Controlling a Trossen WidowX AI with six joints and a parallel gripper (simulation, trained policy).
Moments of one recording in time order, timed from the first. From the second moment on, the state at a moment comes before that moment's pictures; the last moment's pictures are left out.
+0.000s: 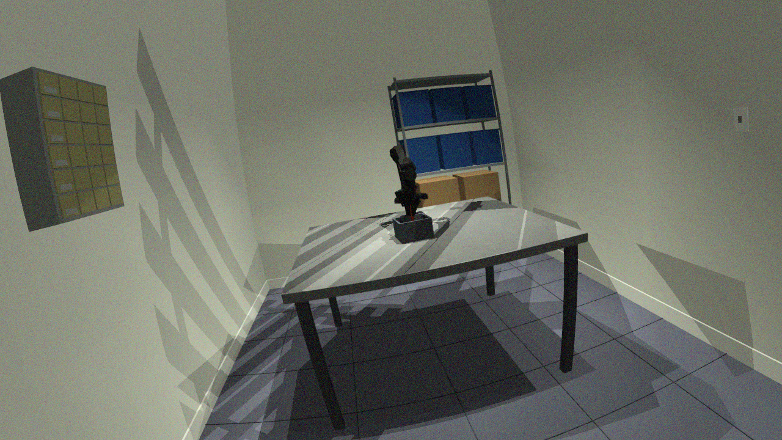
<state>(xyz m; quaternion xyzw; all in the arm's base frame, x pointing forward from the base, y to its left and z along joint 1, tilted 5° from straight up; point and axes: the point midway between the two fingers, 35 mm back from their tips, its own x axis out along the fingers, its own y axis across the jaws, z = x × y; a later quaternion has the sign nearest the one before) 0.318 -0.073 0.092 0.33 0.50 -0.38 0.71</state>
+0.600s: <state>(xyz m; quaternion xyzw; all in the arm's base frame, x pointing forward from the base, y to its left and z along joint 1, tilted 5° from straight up) 0.331 -0.088 0.058 0.30 0.54 -0.37 0.69</state>
